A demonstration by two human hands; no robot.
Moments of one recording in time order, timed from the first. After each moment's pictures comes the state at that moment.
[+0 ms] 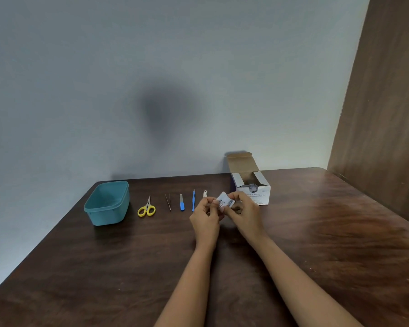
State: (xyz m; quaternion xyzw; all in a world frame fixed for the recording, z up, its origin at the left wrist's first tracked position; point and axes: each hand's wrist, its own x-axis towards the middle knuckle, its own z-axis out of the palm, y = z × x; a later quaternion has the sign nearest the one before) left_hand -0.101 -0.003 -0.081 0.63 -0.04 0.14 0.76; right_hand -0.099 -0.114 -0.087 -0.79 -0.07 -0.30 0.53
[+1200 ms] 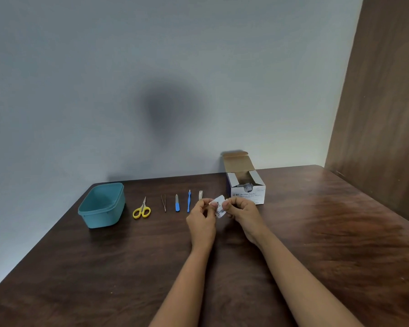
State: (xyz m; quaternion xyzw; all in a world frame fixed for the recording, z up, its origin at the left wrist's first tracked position) left_hand -0.102 -0.006 -0.082 0.74 -0.04 0.20 0.64; right_hand -0.108 -0.126 -0.075 -0.67 -0.06 -0.10 0.74
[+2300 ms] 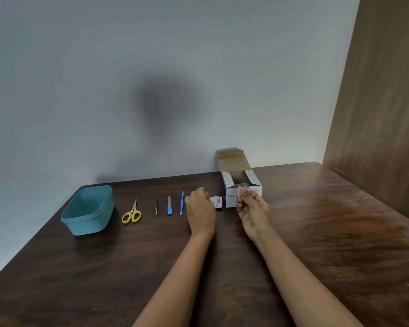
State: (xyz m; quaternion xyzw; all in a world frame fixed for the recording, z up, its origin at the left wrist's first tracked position) left_hand -0.059 -0.029 -0.067 0.90 -0.02 0.23 0.38; right_hand -0.092 -0.142 -0.067 -0.33 0.09 -0.16 0.92
